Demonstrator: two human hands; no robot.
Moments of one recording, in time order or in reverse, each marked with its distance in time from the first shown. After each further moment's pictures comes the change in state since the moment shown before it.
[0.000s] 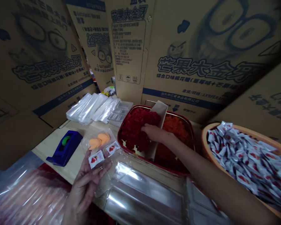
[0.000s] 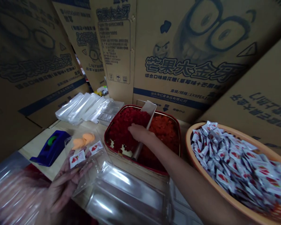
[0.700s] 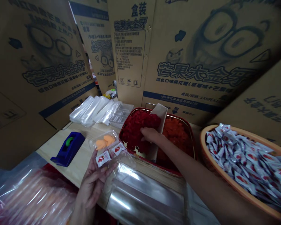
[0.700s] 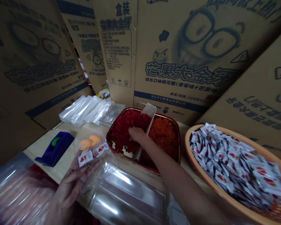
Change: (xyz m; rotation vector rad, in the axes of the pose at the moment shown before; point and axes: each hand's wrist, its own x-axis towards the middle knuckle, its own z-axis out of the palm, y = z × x) left_hand 0.003 -0.010 0.005 -0.025 -0.004 -0.036; right_hand 0.021 -0.012 0.011 0.005 0.004 0.152
